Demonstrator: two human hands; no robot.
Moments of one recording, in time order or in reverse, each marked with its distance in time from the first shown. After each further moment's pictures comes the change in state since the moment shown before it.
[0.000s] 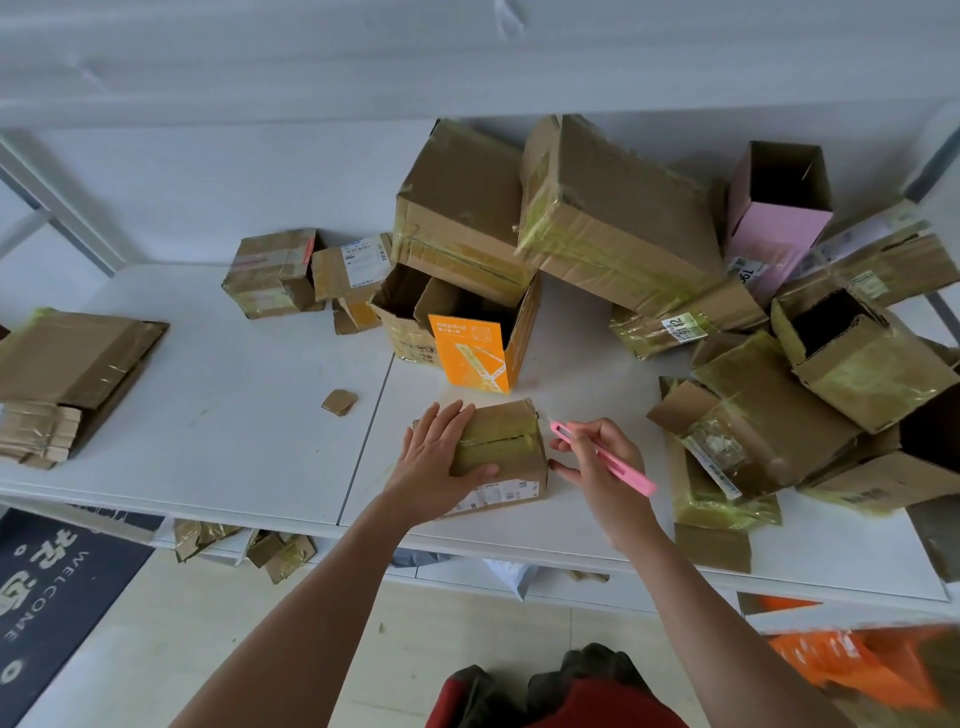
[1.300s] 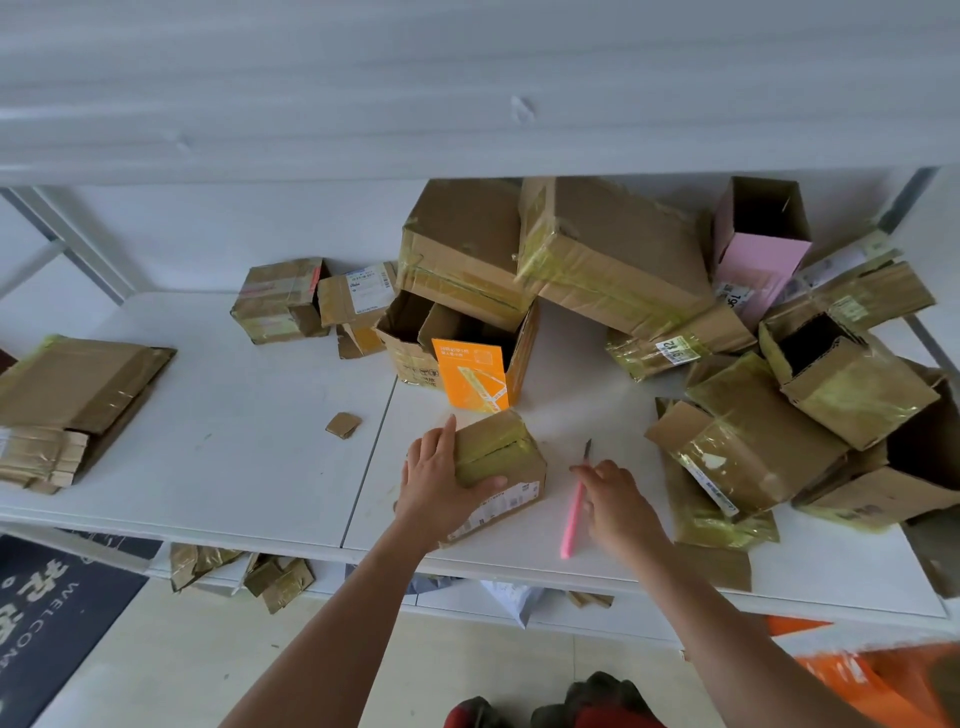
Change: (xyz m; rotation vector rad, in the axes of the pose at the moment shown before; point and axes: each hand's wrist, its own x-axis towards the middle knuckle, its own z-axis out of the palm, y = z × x) left_hand -0.002 0.014 0.000 -0.103 0.141 -0.180; right_hand 0.021 0.028 -0.030 -1.434 -0.282 -0.110
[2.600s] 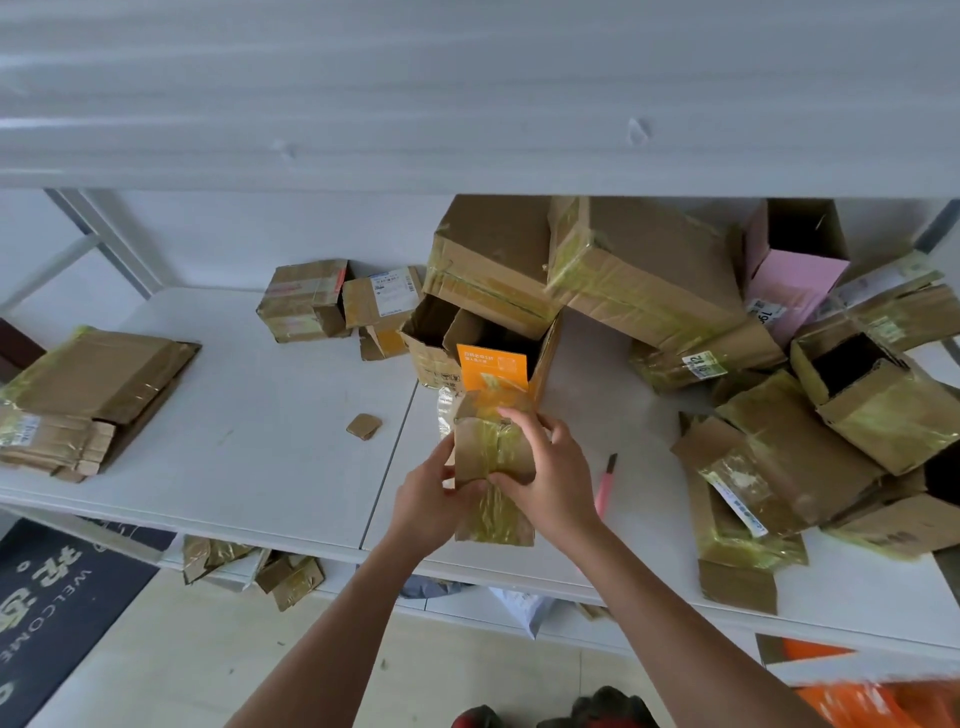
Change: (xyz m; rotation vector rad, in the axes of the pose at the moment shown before) left_hand -0.020 -0.015 -0.029 -0.409 -0.009 -0.100; right_hand 0.008 -0.113 -0.030 0.494 0.339 -0.173
